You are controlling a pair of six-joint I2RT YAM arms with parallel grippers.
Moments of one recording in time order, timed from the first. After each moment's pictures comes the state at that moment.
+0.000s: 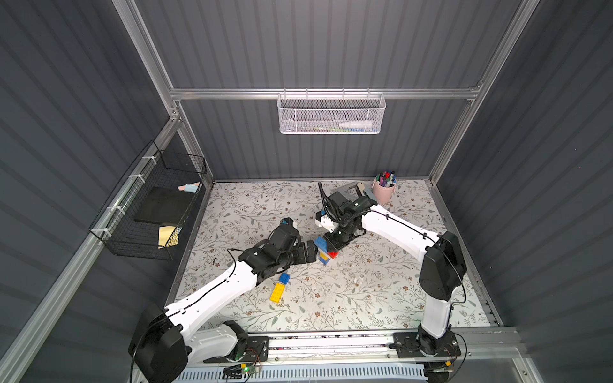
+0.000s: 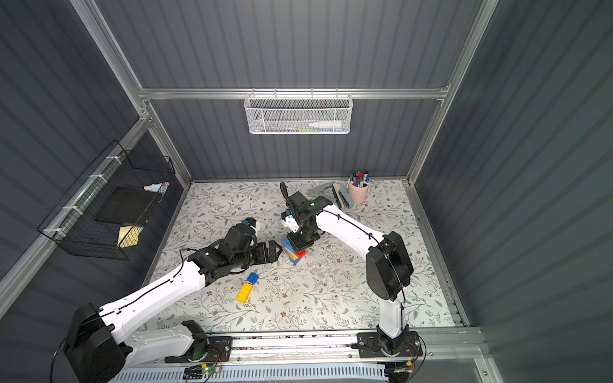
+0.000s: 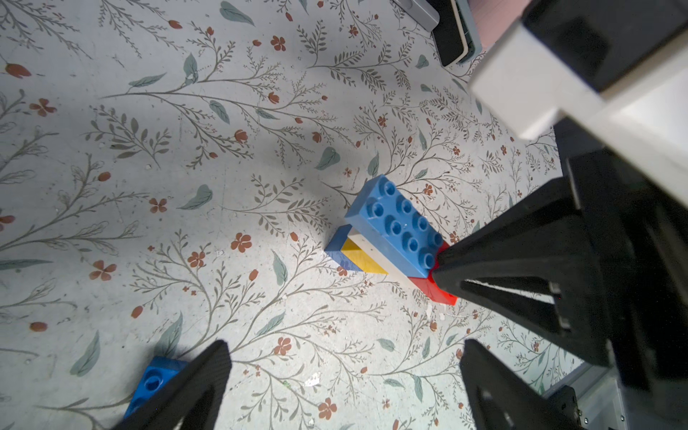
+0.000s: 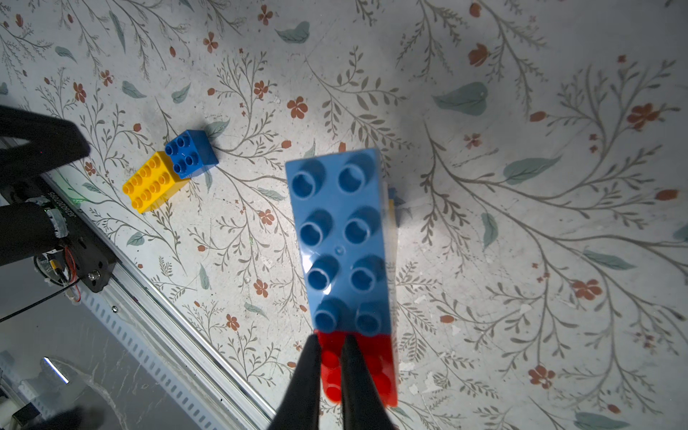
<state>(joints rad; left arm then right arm) -0.71 1.18 0.87 -0.46 0.02 -0.71 0.75 1.90 1.66 -1.09 -0.27 0.06</state>
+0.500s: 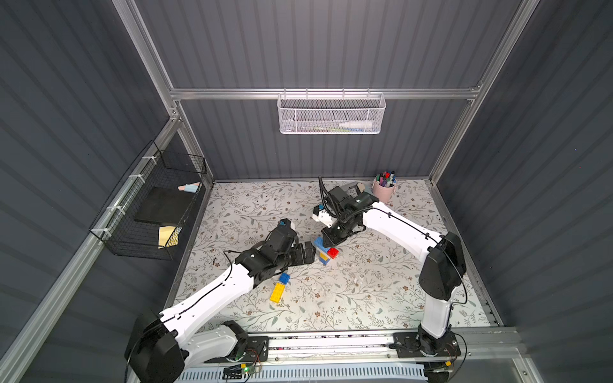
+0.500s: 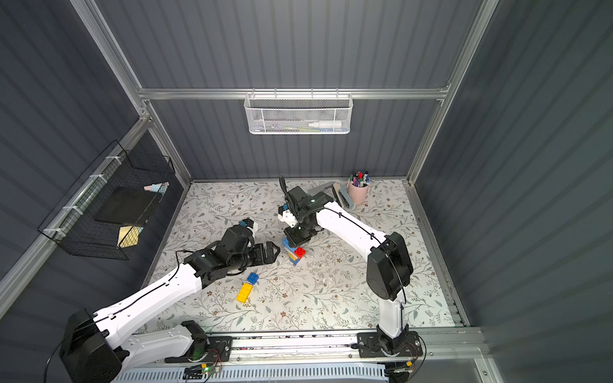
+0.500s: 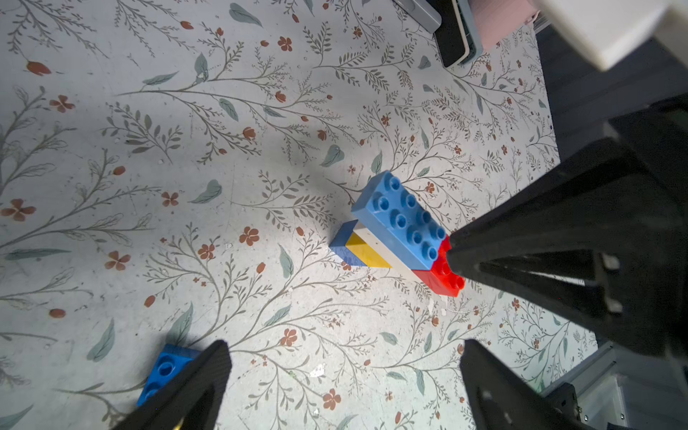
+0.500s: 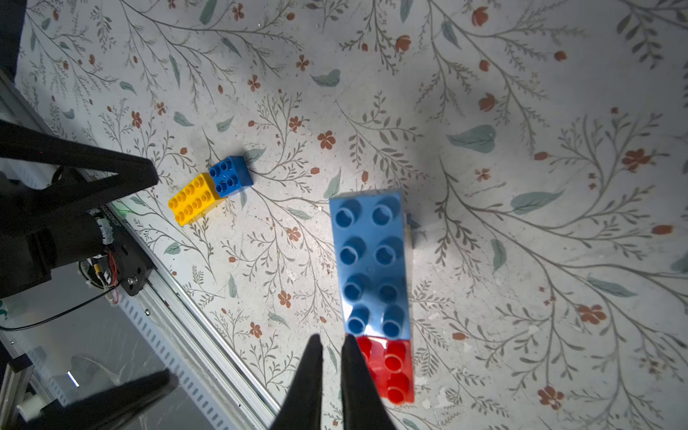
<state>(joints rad) -0.70 1.14 0.86 -0.49 0.01 -0.71 0.75 1.90 1.73 -1.09 -0.33 0.07</state>
